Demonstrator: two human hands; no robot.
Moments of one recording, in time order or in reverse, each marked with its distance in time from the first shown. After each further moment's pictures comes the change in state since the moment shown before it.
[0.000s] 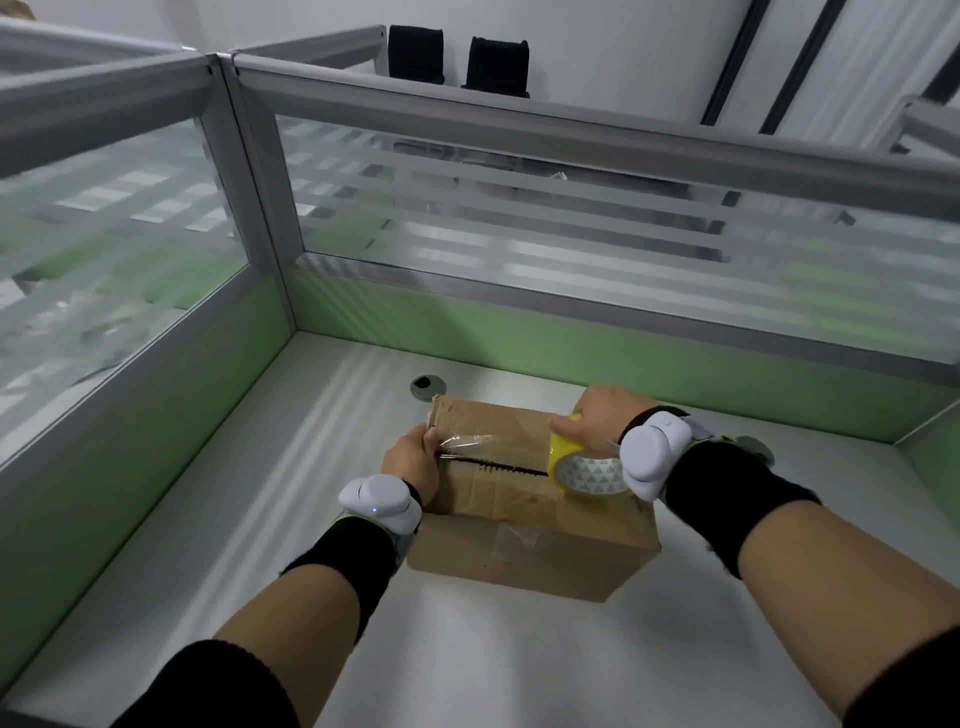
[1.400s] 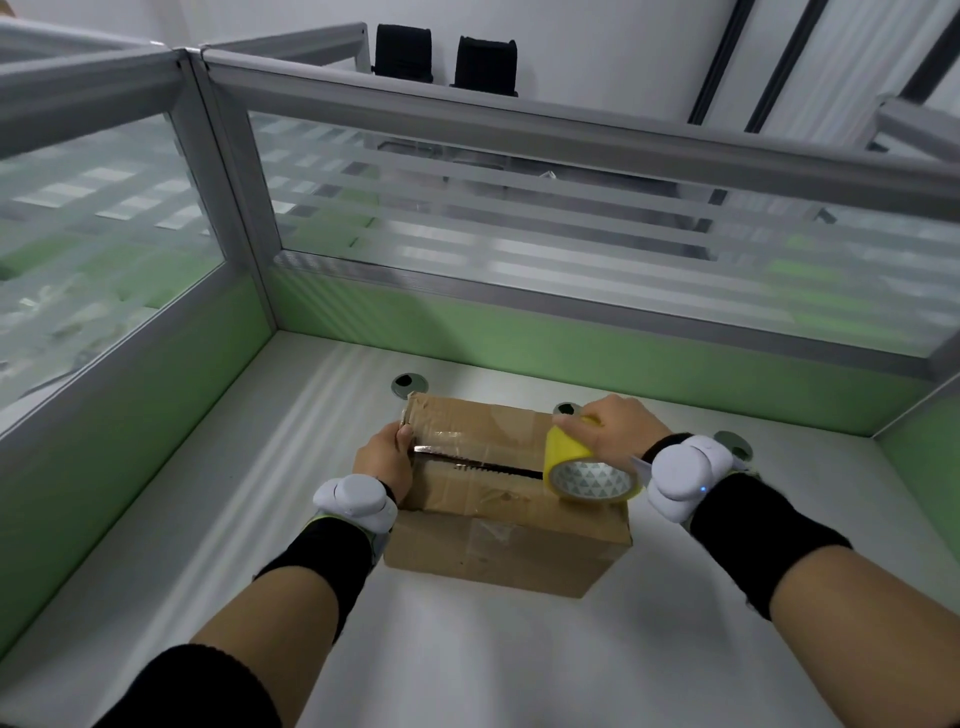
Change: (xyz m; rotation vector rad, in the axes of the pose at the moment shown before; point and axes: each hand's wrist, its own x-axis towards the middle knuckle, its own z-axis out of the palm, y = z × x) left_hand -0.003 0.003 0.001 0.044 0.034 -0.040; right_hand -0.020 0.041 0.015 0.241 0.096 -0.111
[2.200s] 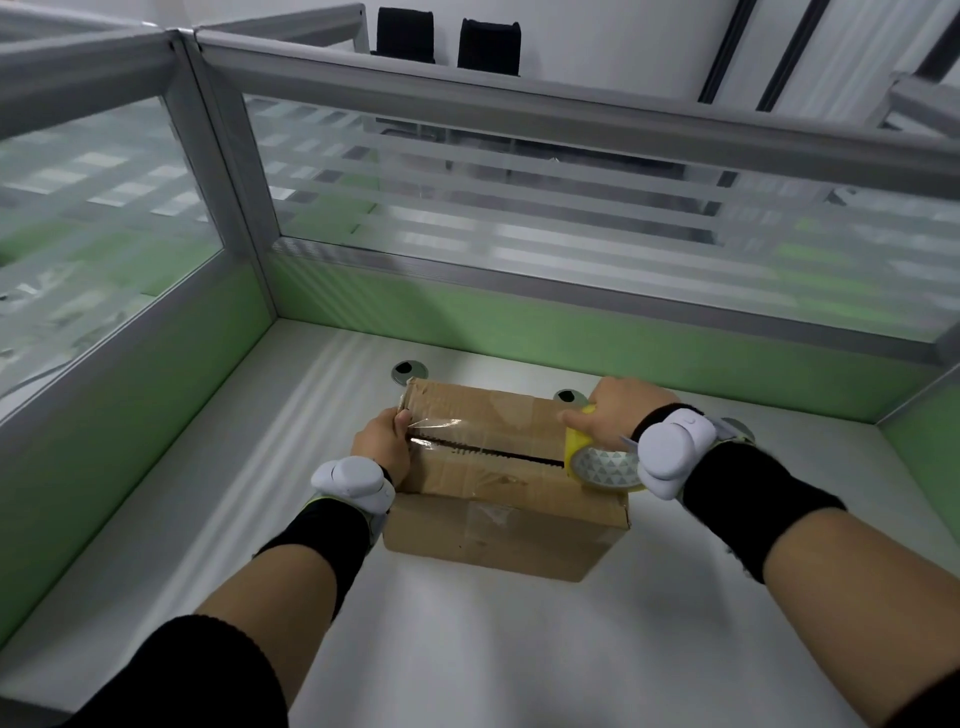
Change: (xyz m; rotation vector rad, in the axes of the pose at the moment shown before) left_hand -0.001 0.003 0.000 0.004 0.001 -0.014; right_hand 0.000 -0.005 -0.011 -0.261 -0.068 0.161
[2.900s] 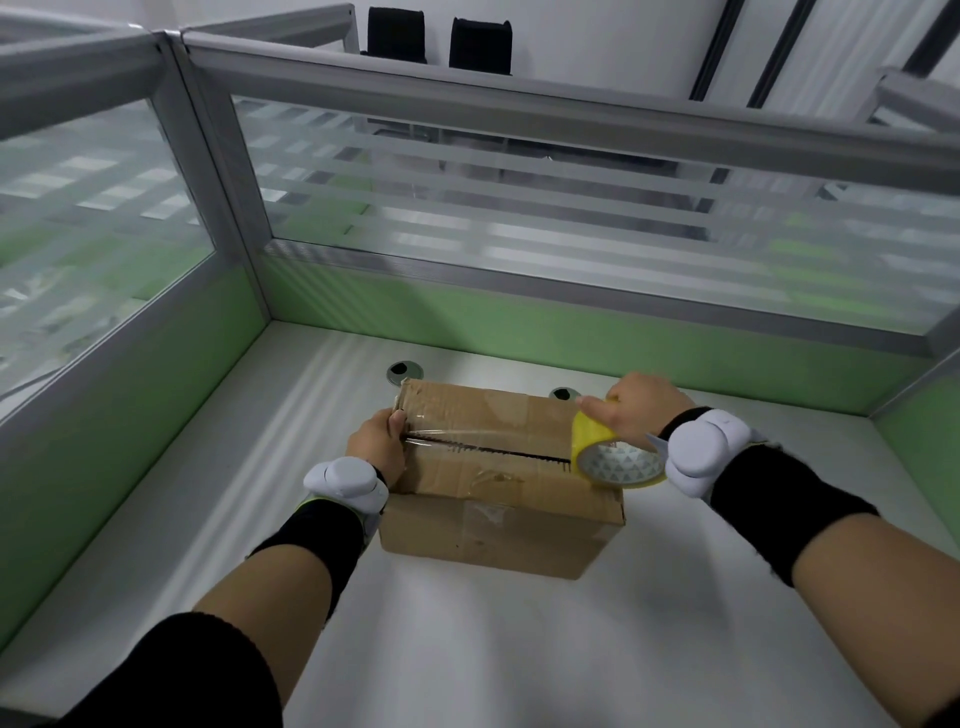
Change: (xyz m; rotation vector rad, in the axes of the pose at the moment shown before) left_hand 0.003 -0.003 0.001 -0.009 0.006 0.002; right_hand -0.002 0.026 0.002 0.165 0.091 -0.051
